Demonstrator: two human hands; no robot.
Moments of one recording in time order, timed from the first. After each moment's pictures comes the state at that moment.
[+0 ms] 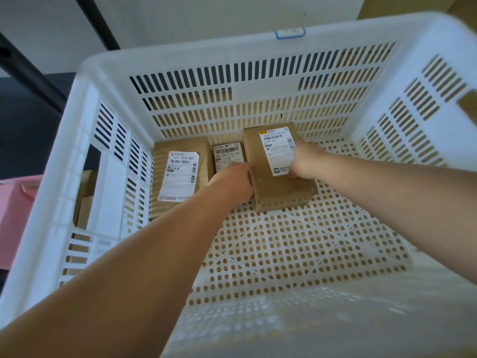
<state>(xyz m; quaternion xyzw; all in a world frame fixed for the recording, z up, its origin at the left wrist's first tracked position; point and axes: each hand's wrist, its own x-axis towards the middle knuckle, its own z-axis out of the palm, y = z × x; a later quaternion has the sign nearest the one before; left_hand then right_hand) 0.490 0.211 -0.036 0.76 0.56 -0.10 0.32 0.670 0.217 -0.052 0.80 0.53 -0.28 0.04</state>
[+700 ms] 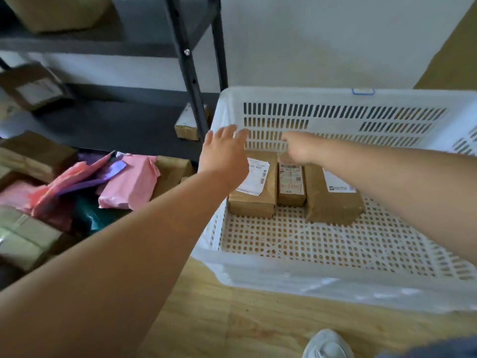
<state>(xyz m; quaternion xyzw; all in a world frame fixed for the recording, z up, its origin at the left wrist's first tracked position) 0.344 0.159 0.100 0.77 0.63 0.09 0.04 0.518 0.206 0.087 0.67 0.71 -0.22 0.05</state>
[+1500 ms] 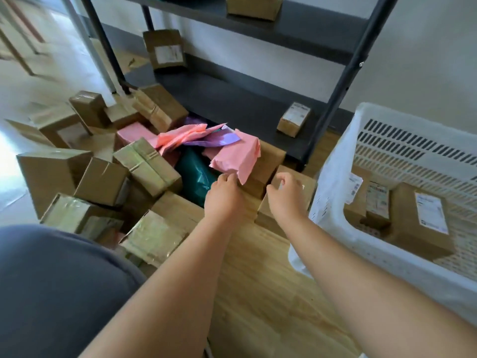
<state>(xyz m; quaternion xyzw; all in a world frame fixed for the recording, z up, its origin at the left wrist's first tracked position) 0.098 0.012 0.050 0.53 0.82 0.16 0.18 0.219 0.041 0.070 0.69 0.58 -0.35 -0.25</state>
